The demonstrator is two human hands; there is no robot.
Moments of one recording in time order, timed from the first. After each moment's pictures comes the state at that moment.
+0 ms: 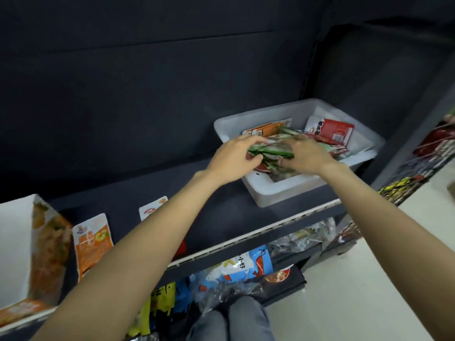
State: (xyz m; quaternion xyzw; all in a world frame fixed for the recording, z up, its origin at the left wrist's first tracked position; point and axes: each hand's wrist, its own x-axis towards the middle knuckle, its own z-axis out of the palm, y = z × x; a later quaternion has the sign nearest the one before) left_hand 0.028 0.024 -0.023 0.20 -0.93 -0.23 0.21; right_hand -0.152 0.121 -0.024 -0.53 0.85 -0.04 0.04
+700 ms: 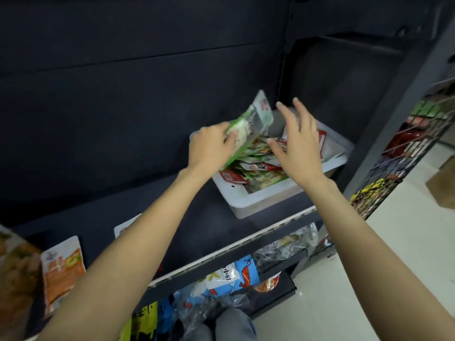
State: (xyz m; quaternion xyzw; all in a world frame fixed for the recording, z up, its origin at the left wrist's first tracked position) left_hand -0.005 0.026 0.011 0.32 -0.88 -0.14 0.32; right_hand -0.151 0.151 -0.009 -0.51 0.76 -0.35 -0.19
